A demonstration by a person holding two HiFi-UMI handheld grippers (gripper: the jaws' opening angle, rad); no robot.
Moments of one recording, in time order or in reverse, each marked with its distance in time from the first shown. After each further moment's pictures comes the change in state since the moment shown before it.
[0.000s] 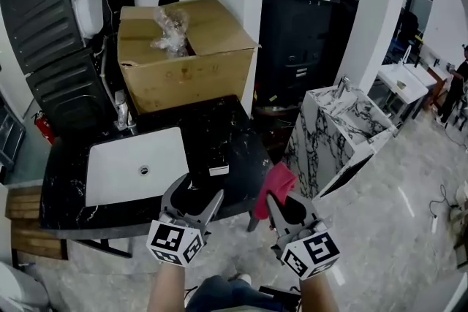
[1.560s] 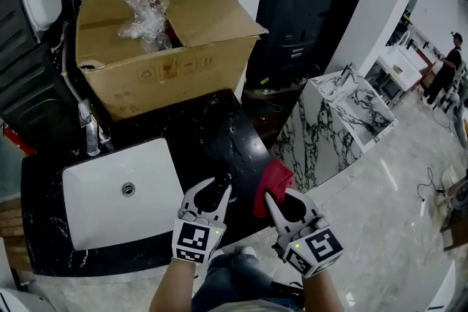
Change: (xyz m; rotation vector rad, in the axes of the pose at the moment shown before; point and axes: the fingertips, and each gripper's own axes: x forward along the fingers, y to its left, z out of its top) left arm 0.136 0.064 -0.082 0.041 0.192 -0.139; right arm 0.143 -0.048 -0.035 0.038 0.159 -0.044
